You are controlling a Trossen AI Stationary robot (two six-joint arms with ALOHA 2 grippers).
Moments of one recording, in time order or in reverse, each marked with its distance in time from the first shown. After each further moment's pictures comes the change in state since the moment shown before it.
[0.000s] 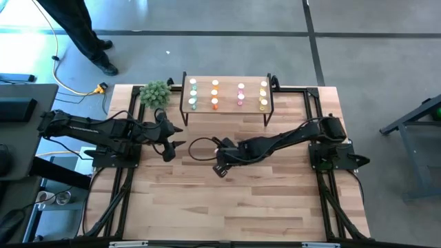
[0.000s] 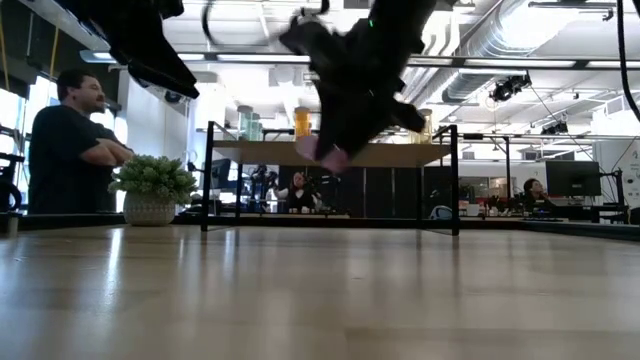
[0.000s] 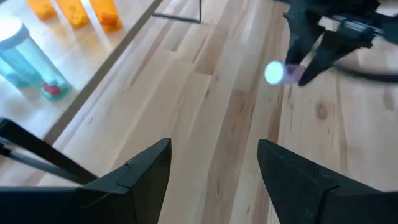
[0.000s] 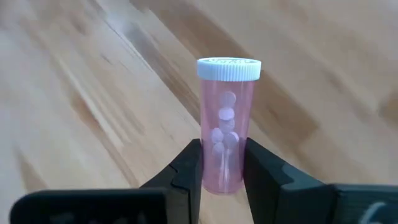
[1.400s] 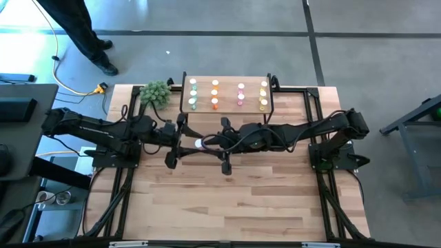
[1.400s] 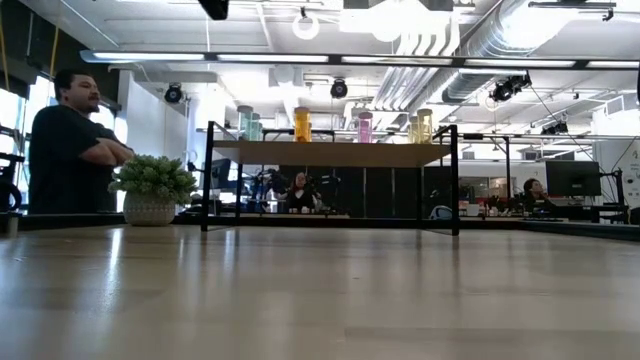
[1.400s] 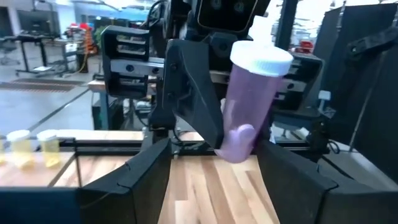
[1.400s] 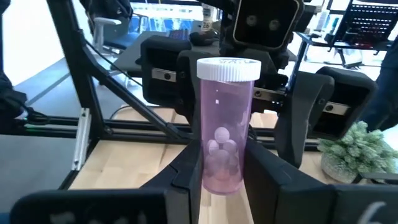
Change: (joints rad) left arm -0.002 0.143 0.000 0.844 0.373 0.159; right arm -0.001 -0.271 0.001 0.631 -0.082 -0.944
